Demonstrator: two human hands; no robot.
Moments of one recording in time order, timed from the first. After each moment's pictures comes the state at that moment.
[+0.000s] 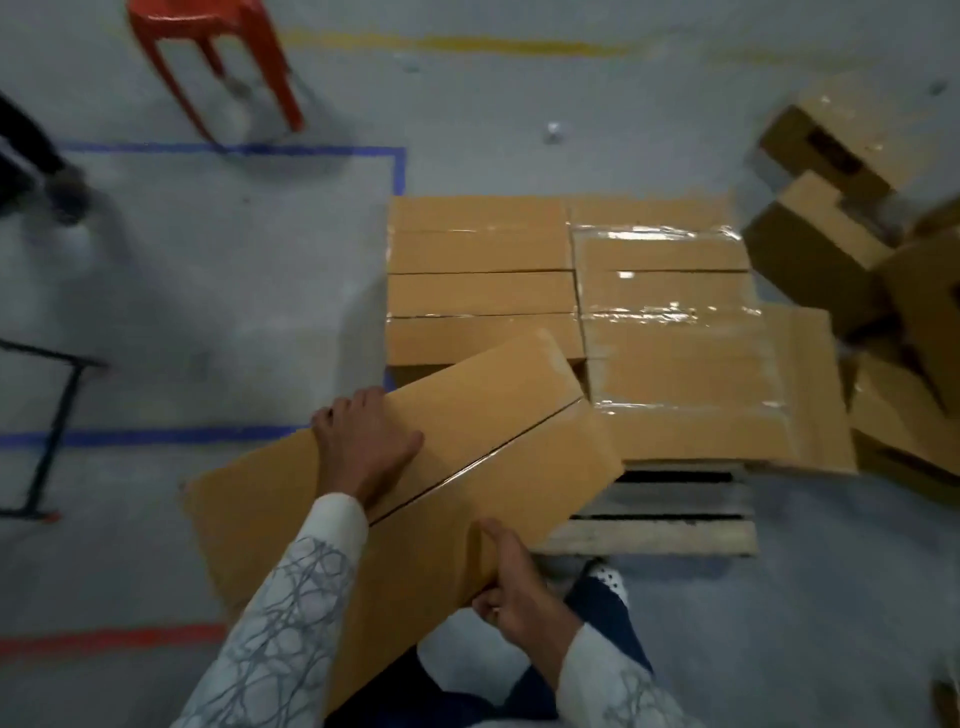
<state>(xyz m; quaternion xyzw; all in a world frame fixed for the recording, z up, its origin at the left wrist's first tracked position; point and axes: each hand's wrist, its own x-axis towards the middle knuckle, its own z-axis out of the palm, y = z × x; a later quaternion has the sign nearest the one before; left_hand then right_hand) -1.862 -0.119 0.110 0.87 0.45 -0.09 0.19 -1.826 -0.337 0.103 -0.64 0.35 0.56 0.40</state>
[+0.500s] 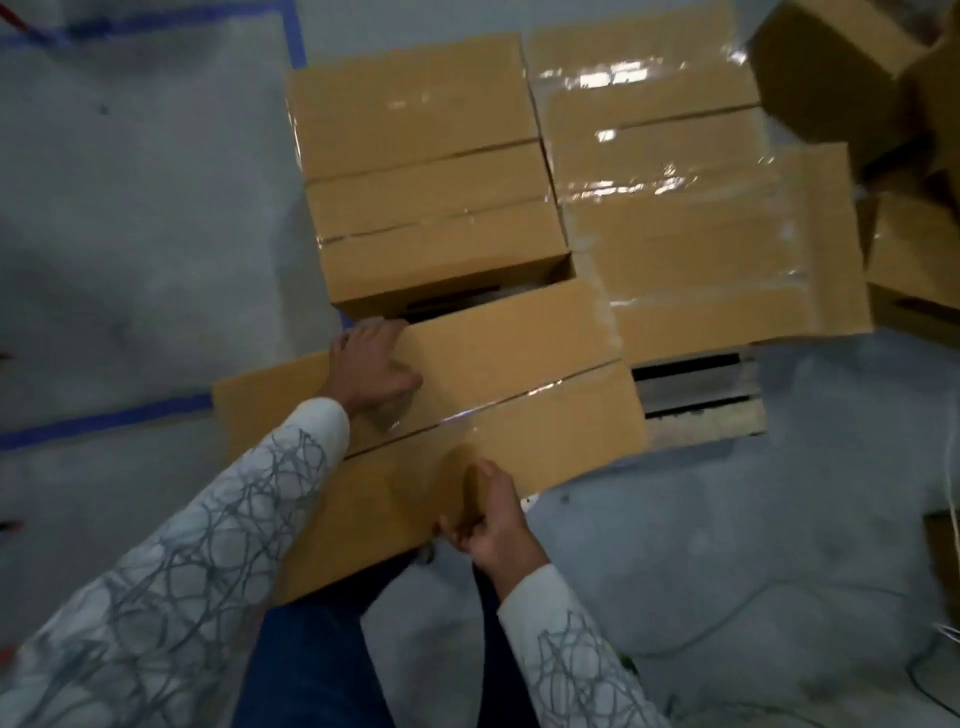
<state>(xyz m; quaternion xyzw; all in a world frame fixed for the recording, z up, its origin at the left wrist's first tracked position) -1.773 -0.074 -0.032 0.88 0.26 -0.26 0.29 -1.811 -0.297 -0.019 -0.48 0.55 0.47 0.49</state>
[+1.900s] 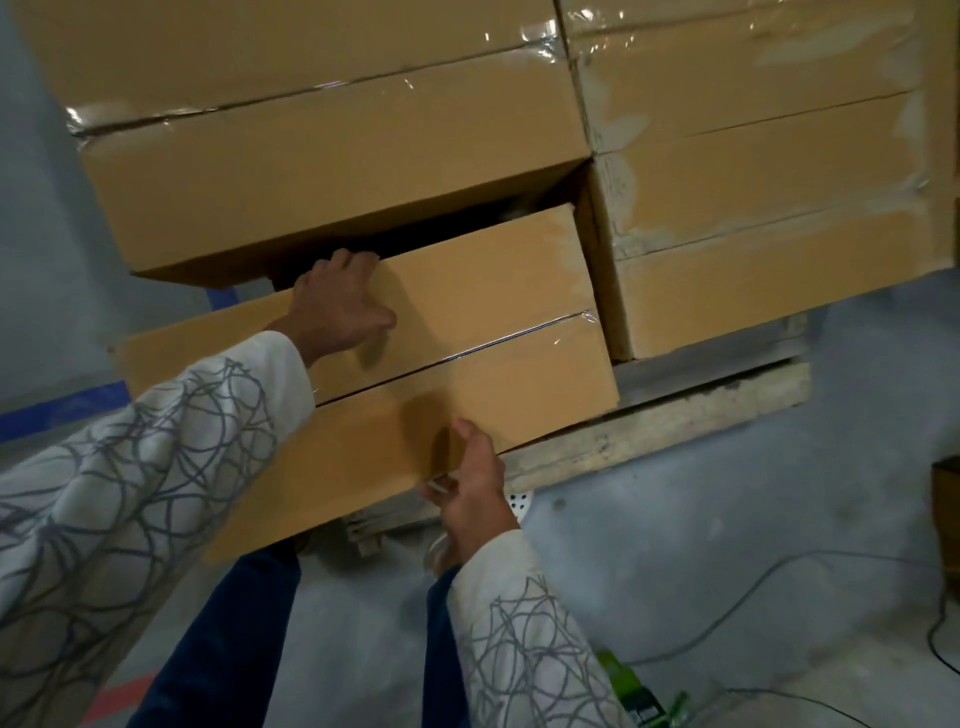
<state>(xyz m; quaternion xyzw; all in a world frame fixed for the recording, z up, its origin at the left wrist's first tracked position) -1.646 -0.040 -0.364 0.88 0.22 -0.29 0.32 -1.719 -0.244 -0.327 -0.53 0.60 0.37 0.46</state>
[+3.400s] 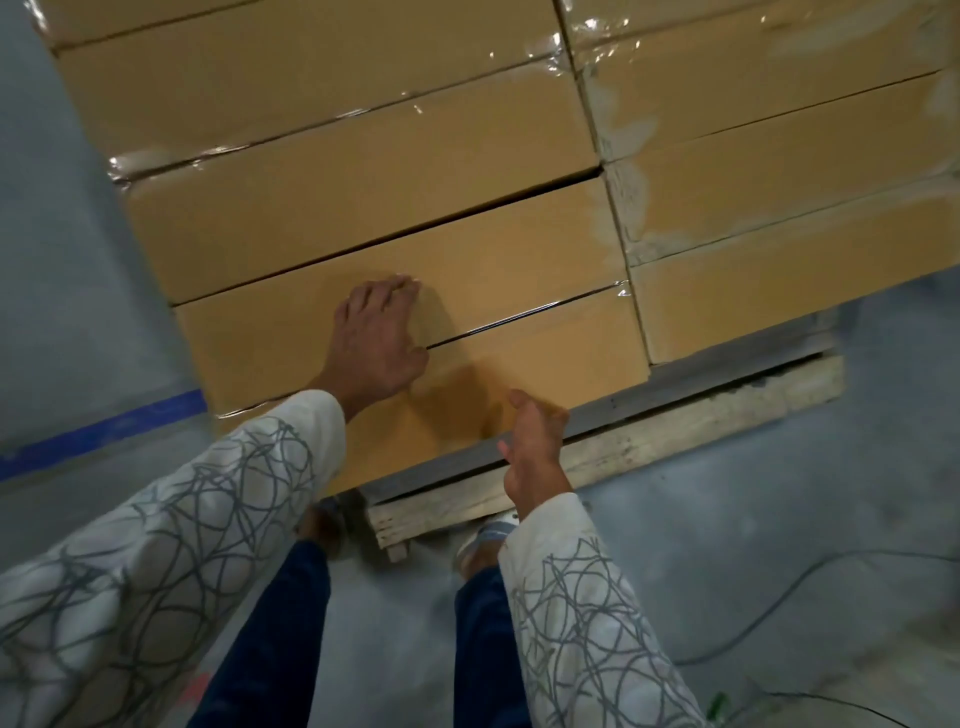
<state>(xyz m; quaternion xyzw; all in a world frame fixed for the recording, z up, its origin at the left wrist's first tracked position) -1.663 -0.065 -0.346 0.91 0.16 -0.24 0.29 -1.661 -0.257 -0.329 -0.62 0.55 0.28 0.49</state>
